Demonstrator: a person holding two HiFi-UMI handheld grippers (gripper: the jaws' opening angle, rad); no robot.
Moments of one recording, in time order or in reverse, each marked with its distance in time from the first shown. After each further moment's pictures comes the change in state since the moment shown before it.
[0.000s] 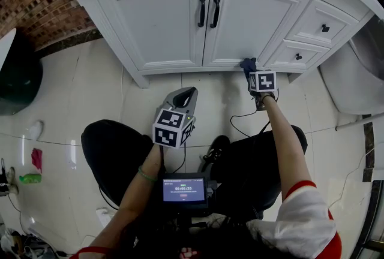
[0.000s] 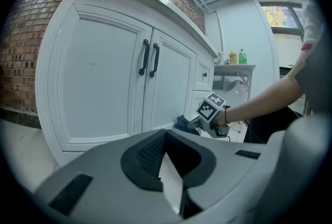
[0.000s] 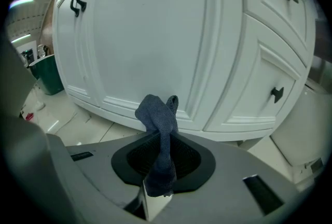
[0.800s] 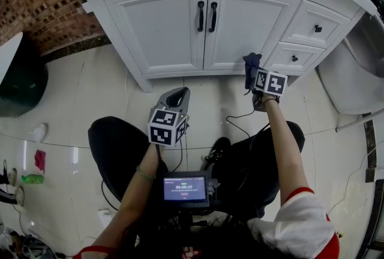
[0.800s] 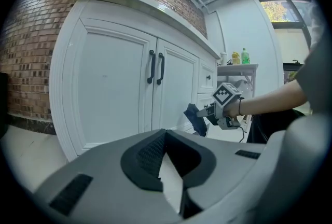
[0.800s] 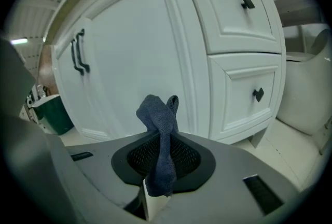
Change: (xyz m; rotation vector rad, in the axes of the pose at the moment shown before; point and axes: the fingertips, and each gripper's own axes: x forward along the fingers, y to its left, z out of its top) left arm -0.034 0.009 0.009 0.020 -0.025 0.073; right arm -0.077 0.010 0.044 0.265 -0.239 0.099
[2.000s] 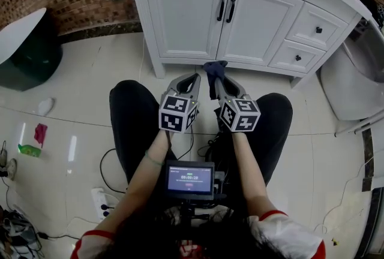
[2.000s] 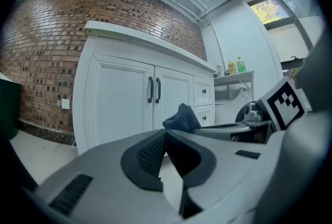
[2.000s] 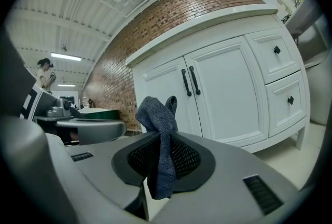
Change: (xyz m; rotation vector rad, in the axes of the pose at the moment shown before) left arm -0.108 -0.039 0.005 0.027 -0.167 0.073; right arm -0.181 0.257 -0.065 -0.117 -0.373 0.391
